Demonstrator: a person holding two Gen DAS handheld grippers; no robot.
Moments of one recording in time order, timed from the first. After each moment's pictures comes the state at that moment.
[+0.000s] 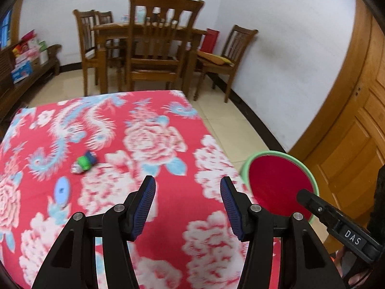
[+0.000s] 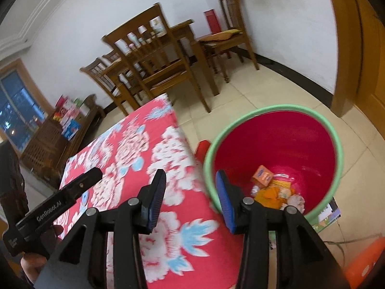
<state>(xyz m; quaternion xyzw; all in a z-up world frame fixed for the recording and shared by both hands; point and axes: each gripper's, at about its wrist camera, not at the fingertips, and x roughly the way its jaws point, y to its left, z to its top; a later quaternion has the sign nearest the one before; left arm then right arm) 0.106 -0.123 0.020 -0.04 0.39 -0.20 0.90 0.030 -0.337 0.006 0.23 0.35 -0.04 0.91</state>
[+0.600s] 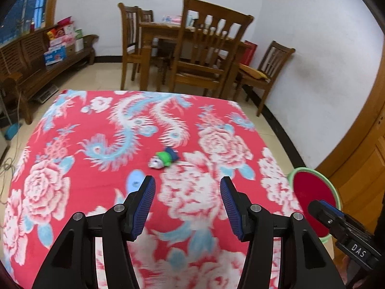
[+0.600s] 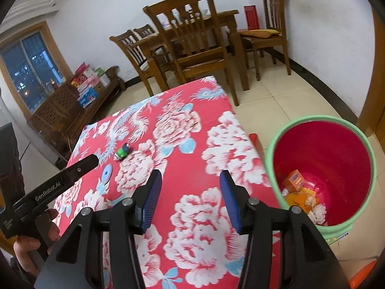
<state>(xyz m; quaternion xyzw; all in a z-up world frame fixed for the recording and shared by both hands) 0.117 -0.019 0.013 -0.08 0.39 -0.10 0.91 0.063 -0.247 0.009 0.16 0.38 0.03 0.91</state>
